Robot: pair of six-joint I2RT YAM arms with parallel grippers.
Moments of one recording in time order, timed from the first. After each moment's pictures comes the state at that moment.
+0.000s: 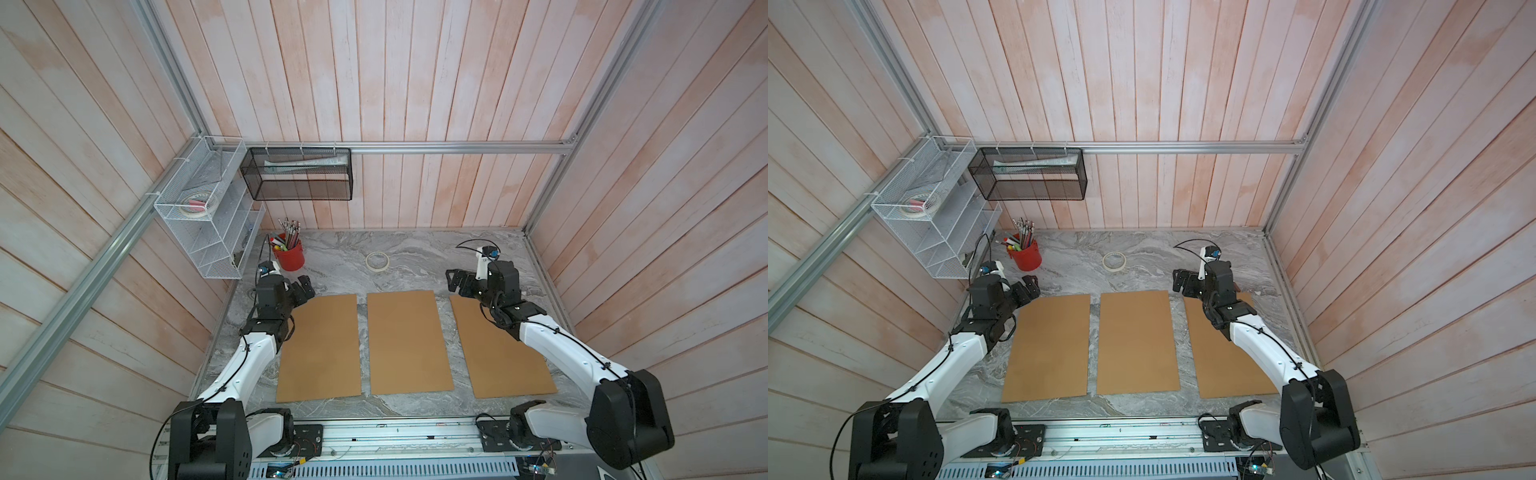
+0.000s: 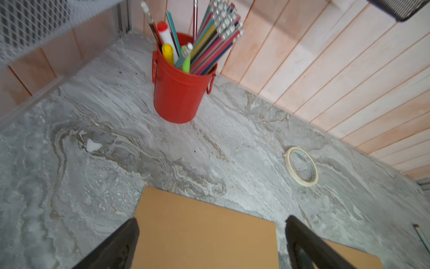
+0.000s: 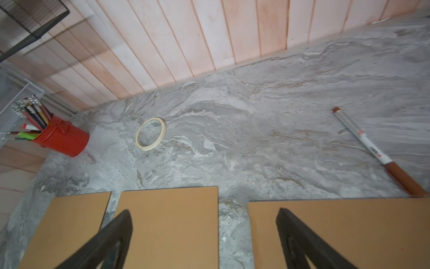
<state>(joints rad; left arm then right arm) -0.01 1.18 0.66 -0.01 0.00 -0.43 0.34 1.28 0.81 0.00 -0.05 0.44</state>
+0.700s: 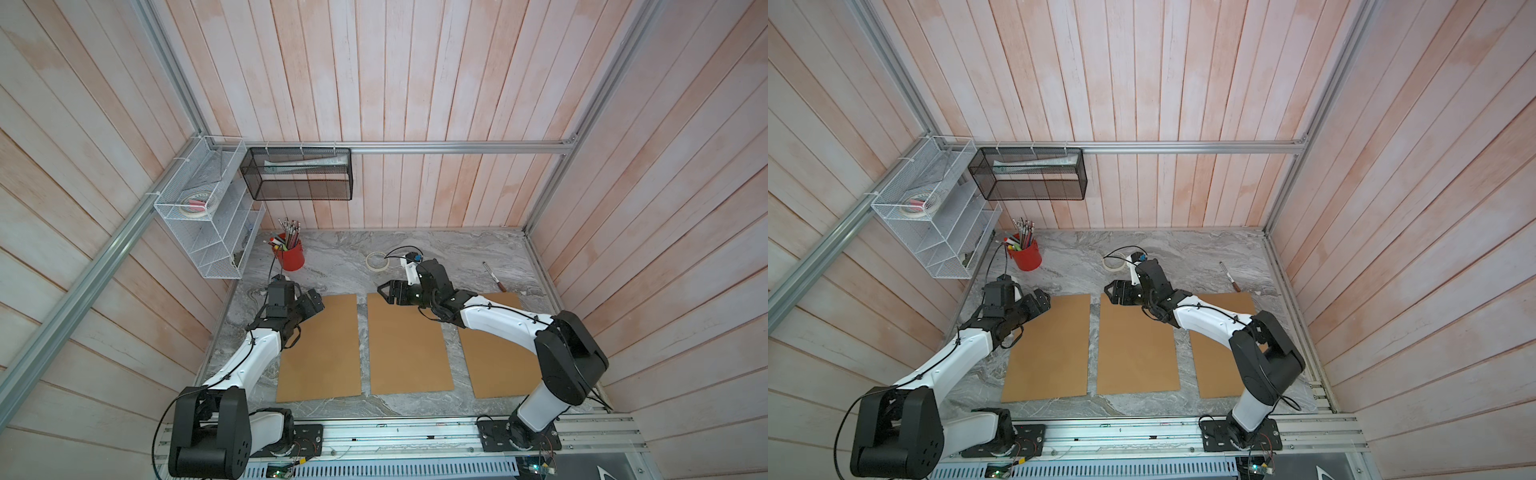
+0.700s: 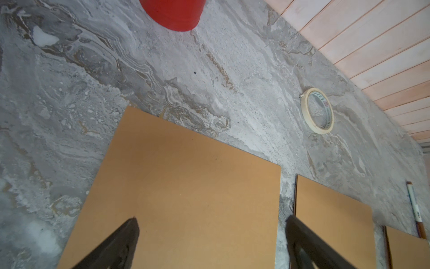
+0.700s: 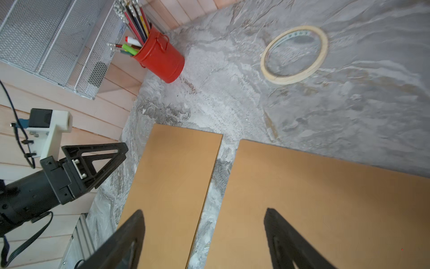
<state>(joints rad) -0.04 1.24 0.66 -0.20 0.08 -0.54 0.72 1.69 1.07 0.07 -0.23 0.65</state>
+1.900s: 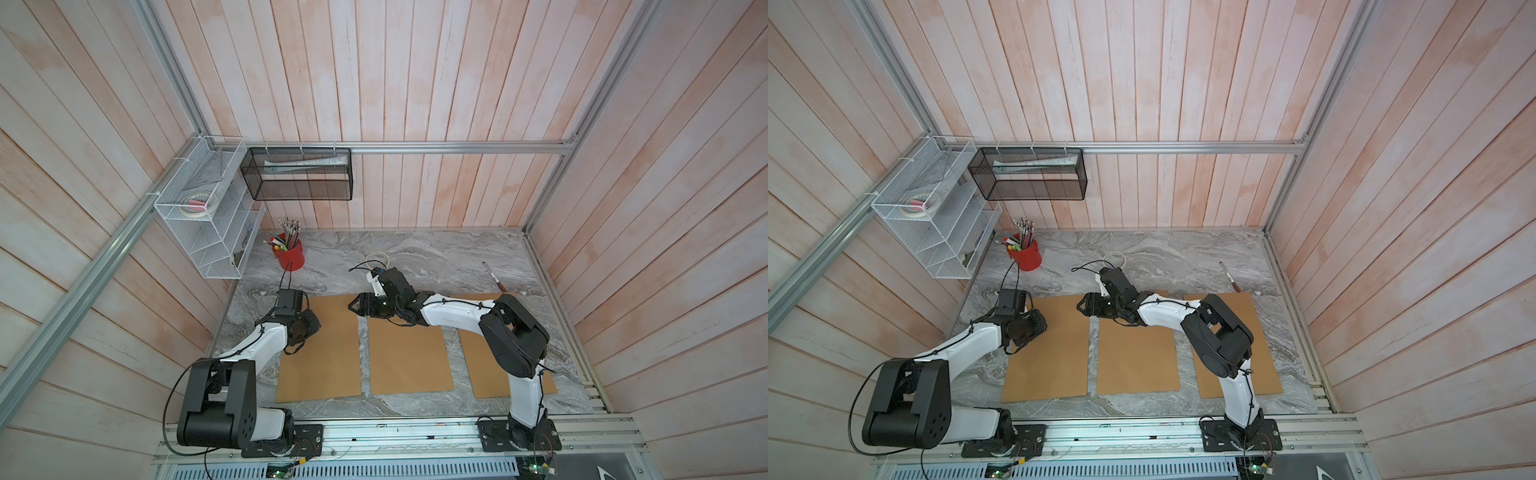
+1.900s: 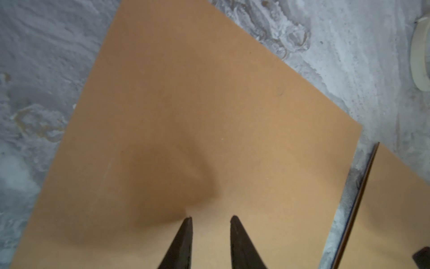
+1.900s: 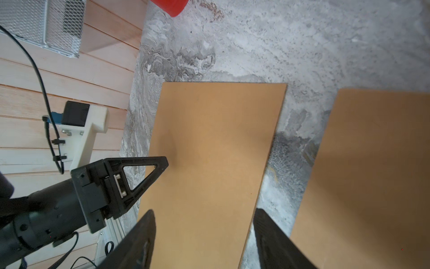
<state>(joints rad) -0.06 1.39 0.64 -0.33 0.10 -0.61 0.85 2.00 1.29 0.05 -0.34 0.82</state>
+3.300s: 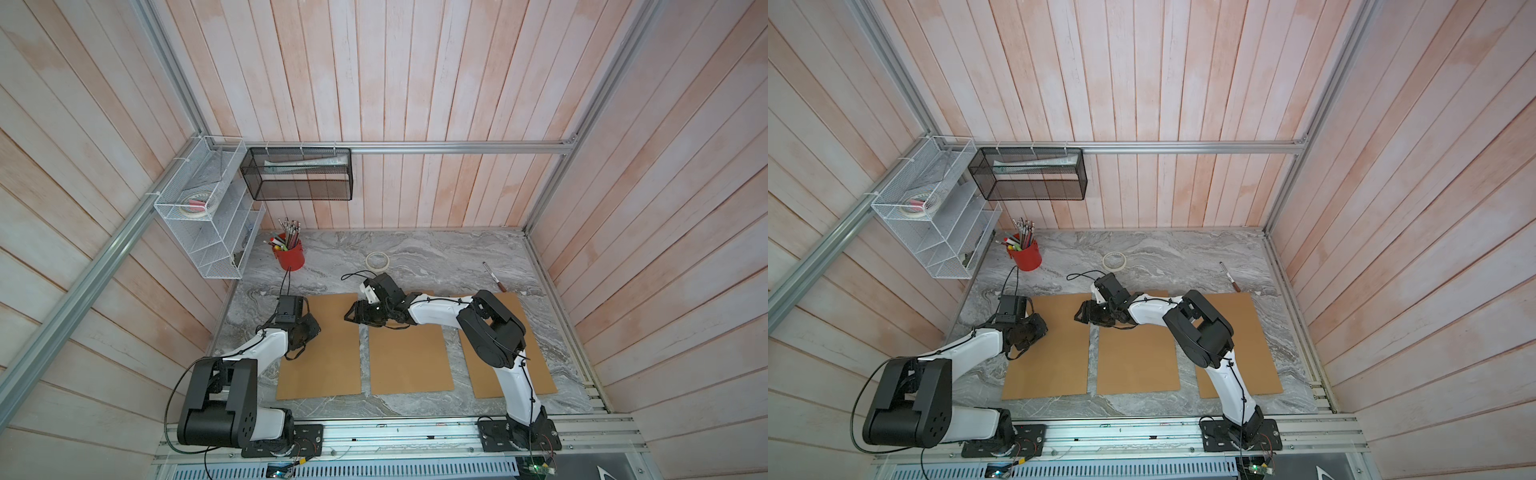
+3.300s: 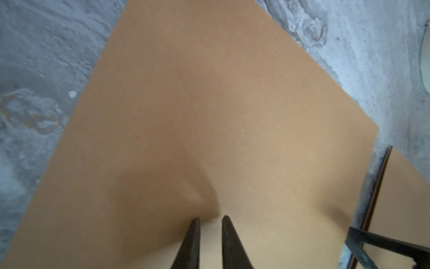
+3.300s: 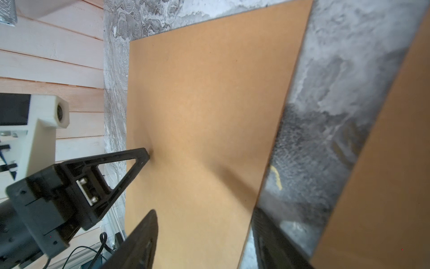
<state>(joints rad) -0.07 1.39 0.57 -0.22 0.10 -0.64 0.86 2.16 1.40 -0.01 -0.45 0.85</state>
